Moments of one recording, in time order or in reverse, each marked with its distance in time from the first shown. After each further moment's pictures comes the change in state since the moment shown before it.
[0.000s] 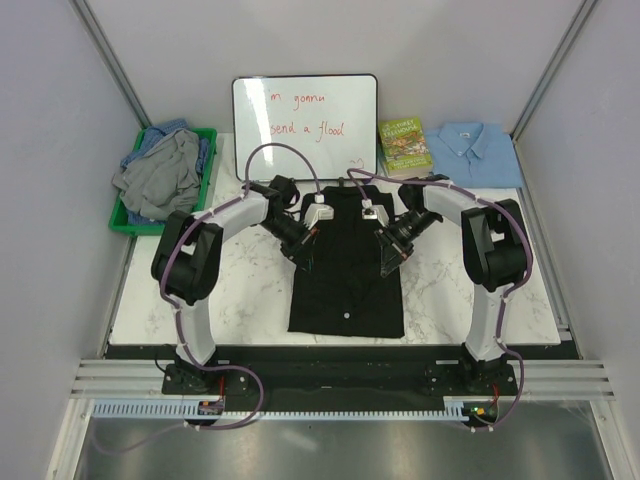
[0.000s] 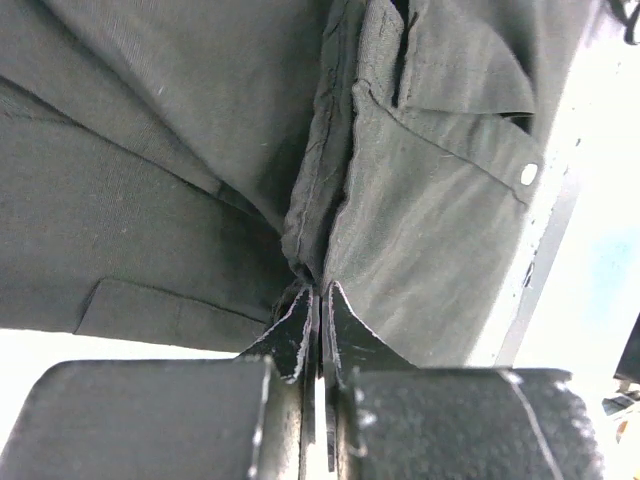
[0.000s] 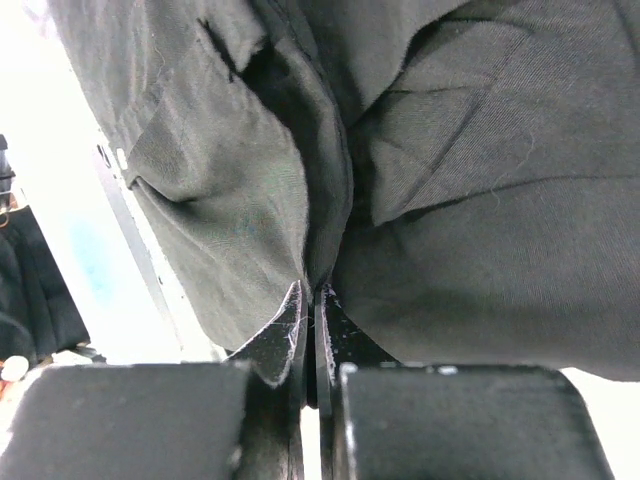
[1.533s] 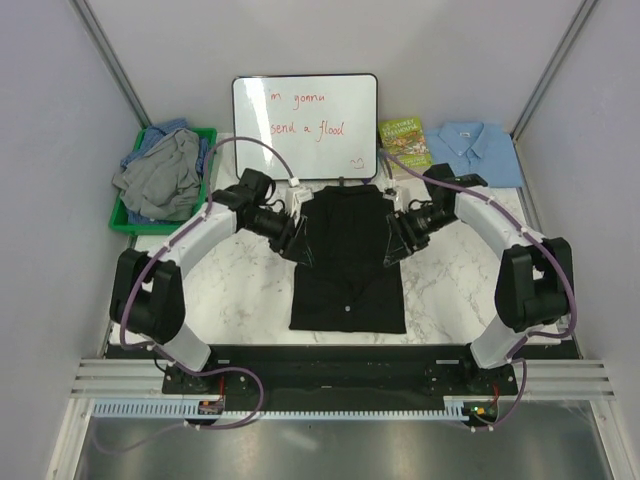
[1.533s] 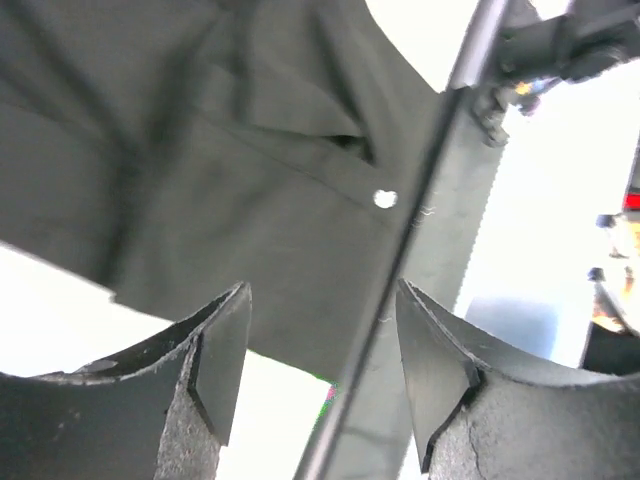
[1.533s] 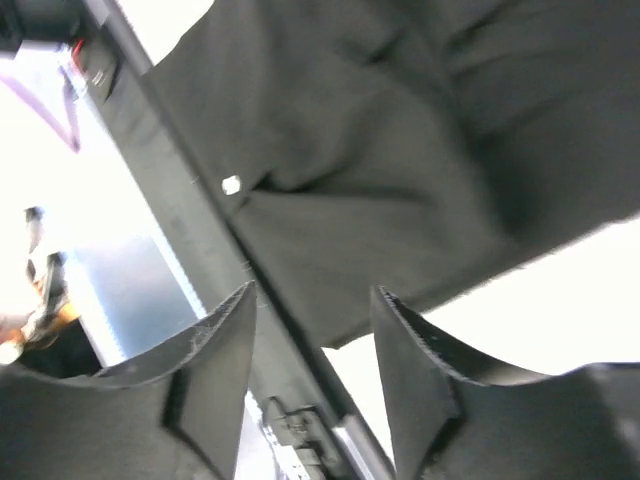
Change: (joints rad) left arm 0.076 -0.319 -0.114 0.109 0.089 -0.250; right arm -0.082 -0.349 -0.083 0.086 -0.009 0.307
